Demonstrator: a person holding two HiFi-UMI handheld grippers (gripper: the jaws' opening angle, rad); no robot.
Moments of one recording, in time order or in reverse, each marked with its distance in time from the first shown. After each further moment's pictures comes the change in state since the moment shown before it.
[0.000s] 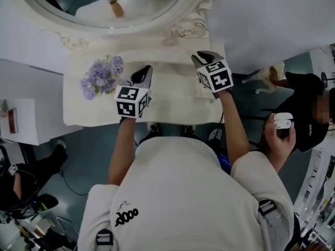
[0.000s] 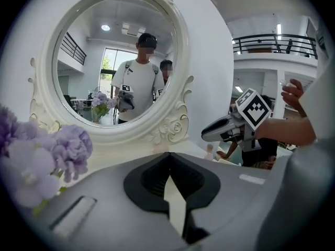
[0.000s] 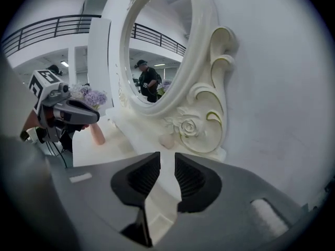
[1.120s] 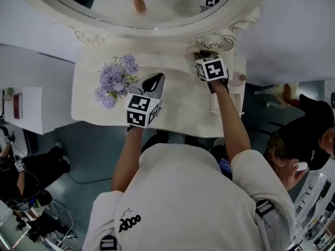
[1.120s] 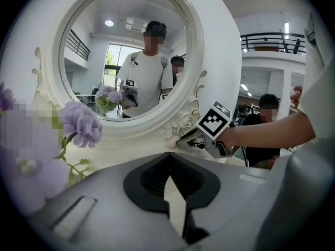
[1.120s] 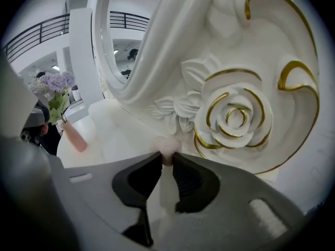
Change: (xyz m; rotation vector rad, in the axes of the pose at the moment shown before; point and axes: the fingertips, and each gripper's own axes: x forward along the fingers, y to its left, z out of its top) left arm 0.004 0.040 -0.012 -0.032 0.047 0.029; right arm 0.146 0.002 0.011 0.085 0.121 0.041
